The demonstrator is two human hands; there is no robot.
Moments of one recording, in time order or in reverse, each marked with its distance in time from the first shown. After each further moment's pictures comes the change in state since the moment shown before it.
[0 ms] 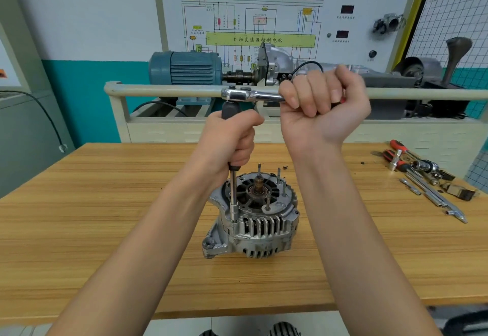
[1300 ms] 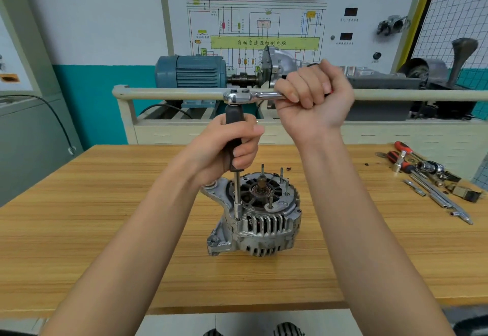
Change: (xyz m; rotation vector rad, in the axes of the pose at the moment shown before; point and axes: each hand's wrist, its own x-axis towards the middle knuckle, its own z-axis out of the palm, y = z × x) left_hand 0.001 0.001 -0.023 -0.095 -0.450 -0.039; right_hand 0.019 -0.003 -0.007 0.145 -0.025 0.249
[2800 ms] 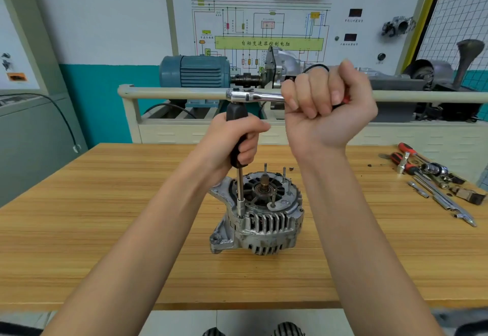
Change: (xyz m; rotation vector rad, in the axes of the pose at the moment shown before) left_hand 0.003 0.000 0.011 0.139 0.335 0.018; right_hand -0.023 0.012 0.011 -0.274 -0.148 -0.267
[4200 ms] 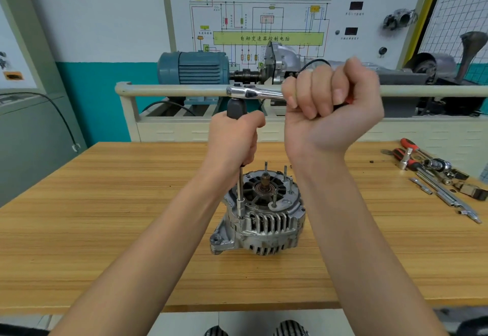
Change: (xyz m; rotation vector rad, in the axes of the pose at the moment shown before) left_hand 0.005 -0.007 0.020 0.029 0.342 0.047; right_hand -0.008 0.006 0.011 -0.059 0.083 -0.105
